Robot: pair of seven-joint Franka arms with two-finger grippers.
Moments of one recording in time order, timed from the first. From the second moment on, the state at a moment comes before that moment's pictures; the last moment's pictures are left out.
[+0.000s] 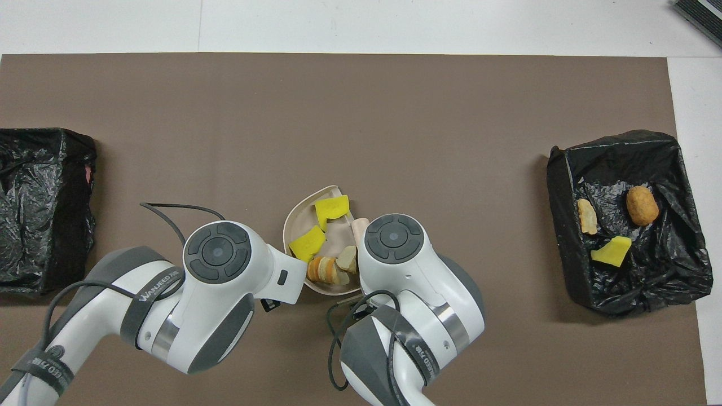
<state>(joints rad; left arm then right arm) -0.52 -0.05 -0.04 -2.23 0.02 2.06 0.55 0.31 0.15 0.36 -1.96 0.14 1.78 0.41</state>
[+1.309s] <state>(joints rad) -0.12 -0.27 -0.01 -2.14 -0.05 1.77 0.52 0.46 0.08 0.37 -1.95 0.15 1.81 0.78</state>
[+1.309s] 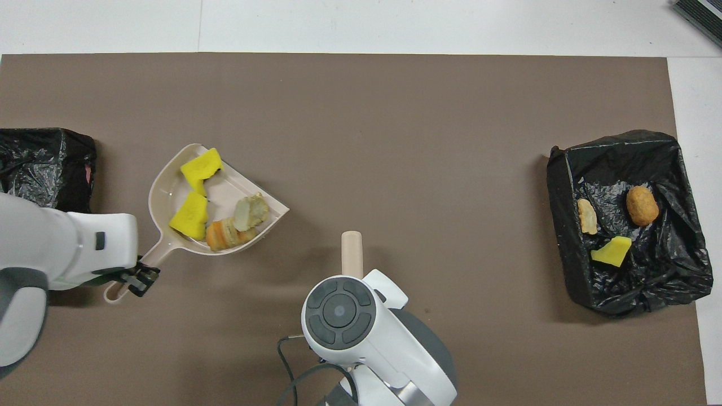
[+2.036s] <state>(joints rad) 0.33 -0.21 0.04 -1.92 0.00 1.70 0.65 0.59 0.17 0.37 -2.04 0.16 2.01 0.84</state>
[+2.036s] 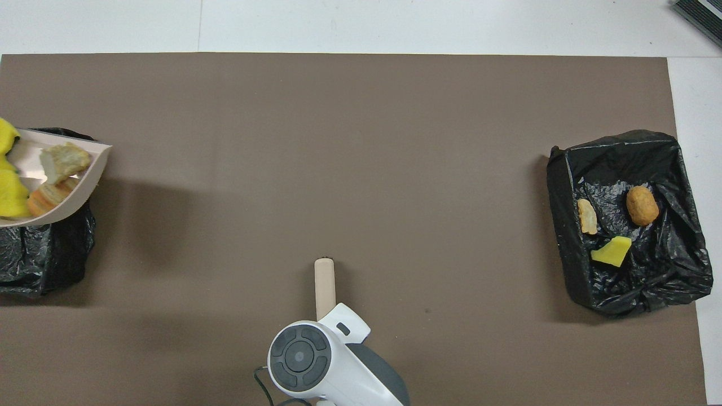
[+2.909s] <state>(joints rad) 0.53 0.01 0.03 -1.77 0.41 1.97 1.39 0.59 0.19 0.37 -2.06 0.18 2.06 0.86</state>
